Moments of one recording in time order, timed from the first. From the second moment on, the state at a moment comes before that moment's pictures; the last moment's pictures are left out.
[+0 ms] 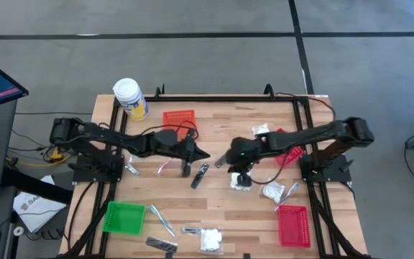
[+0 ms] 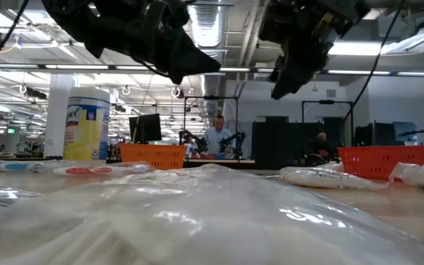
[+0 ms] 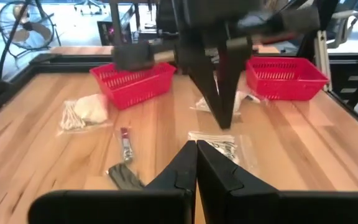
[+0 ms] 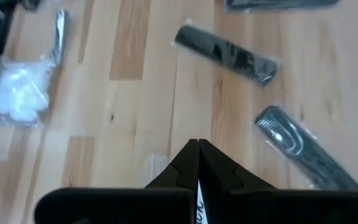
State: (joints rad) left arm 0.04 1.50 0.71 0.49 0.07 0.03; right arm 0.05 1.48 0.99 -0.44 -0.16 0.09
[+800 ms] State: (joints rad) left arm -0.01 1.86 0.94 0.37 -0.21 0.02; right arm -0.14 1.38 0.80 -0.31 -0.10 0.20
